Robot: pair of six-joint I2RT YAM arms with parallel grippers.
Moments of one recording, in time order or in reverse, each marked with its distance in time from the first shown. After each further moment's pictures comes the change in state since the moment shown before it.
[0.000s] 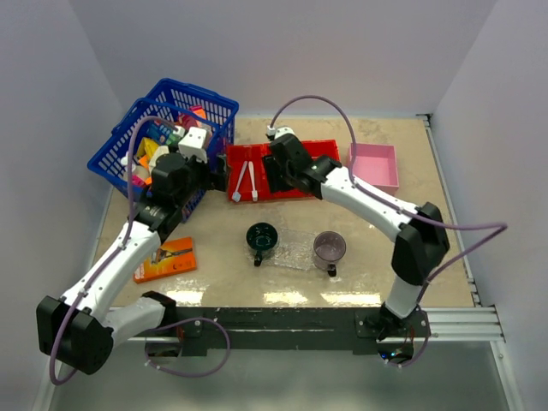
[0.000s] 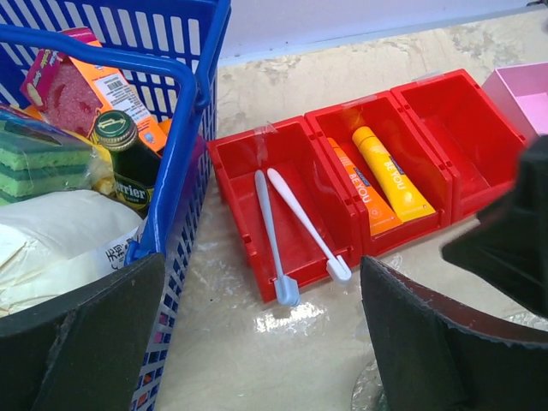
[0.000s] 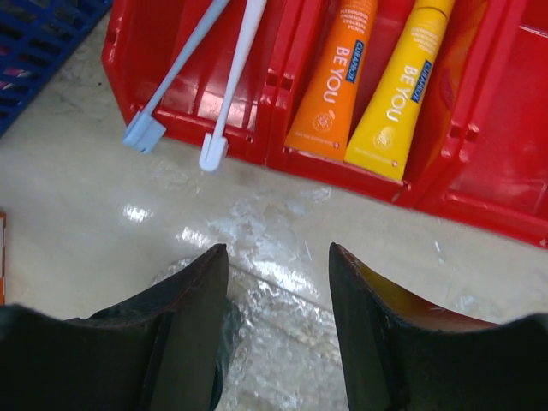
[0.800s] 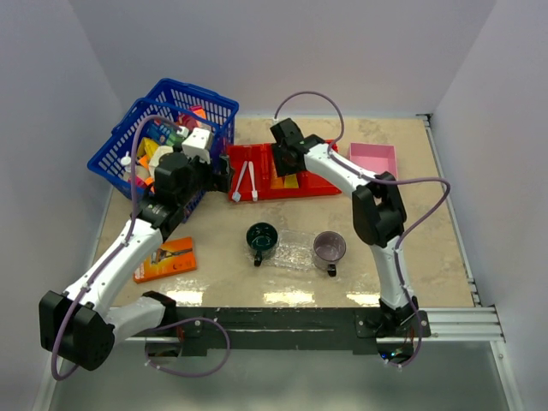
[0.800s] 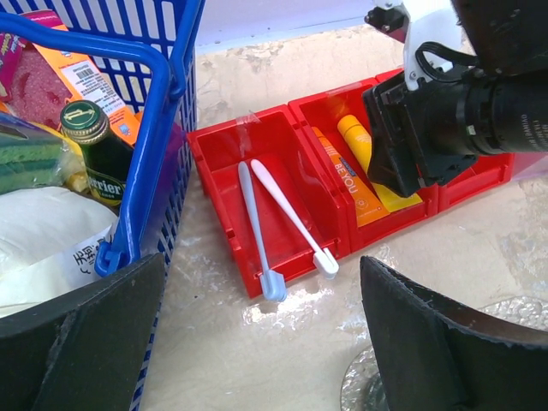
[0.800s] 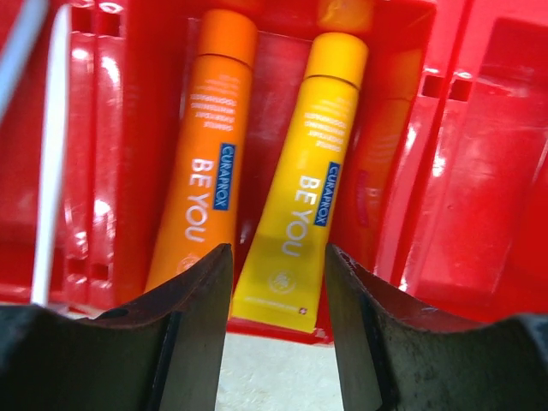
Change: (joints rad) left arm 0.000 0.024 -0.002 0.000 0.039 -0.016; right arm -0.179 0.449 0.341 -0.051 -0.029 -0.087
